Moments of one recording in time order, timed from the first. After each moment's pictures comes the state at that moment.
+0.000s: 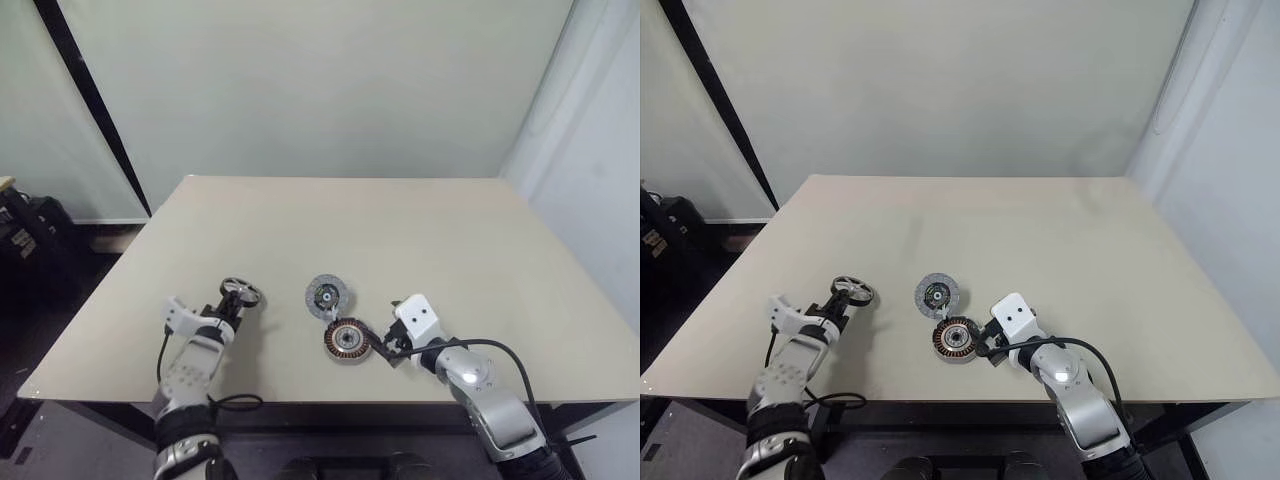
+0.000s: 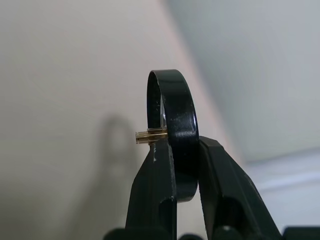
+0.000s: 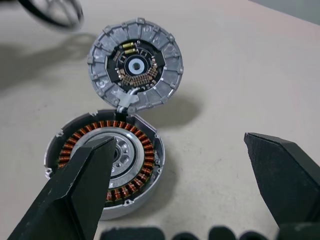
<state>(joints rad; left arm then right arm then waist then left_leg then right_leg) -0.24 0.12 0.64 0.23 -1.02 0.63 -0.21 -0.07 -0.26 0.29 -0.23 -0.01 0.44 0.39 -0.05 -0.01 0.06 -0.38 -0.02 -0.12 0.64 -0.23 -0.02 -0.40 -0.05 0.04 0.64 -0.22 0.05</state>
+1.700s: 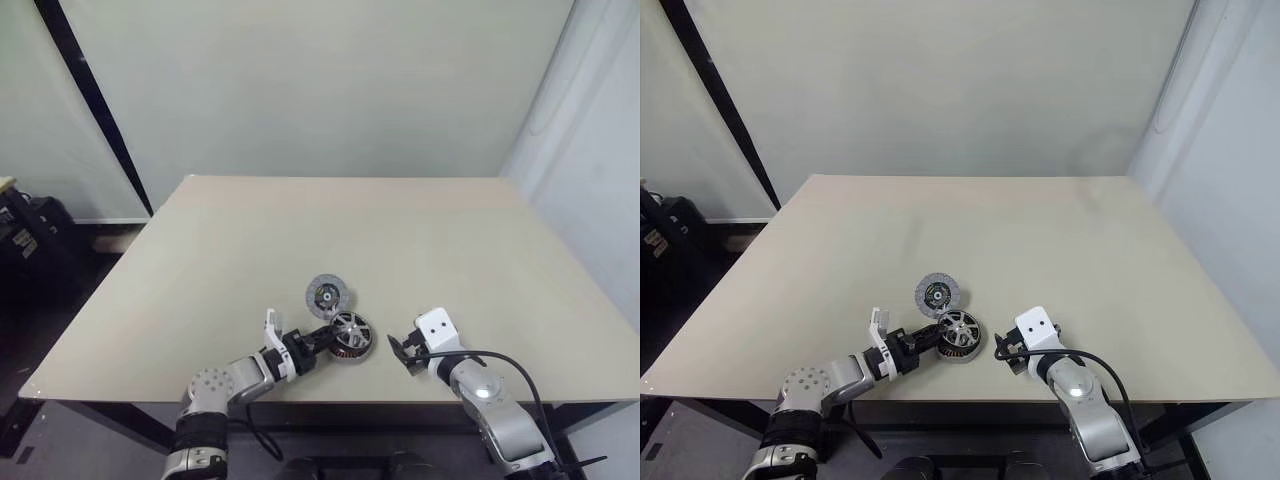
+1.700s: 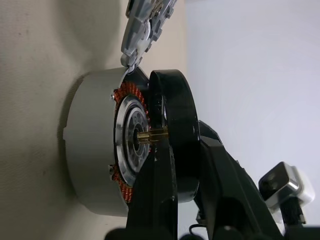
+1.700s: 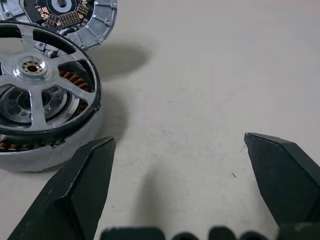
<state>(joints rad) -0.25 0.15 0.25 0.39 -1.08 1.08 -0.42 0.01 -0.26 0.22 -0.15 -0.04 0.39 0.30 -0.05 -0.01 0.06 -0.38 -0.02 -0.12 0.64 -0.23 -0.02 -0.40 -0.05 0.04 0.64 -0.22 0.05</state>
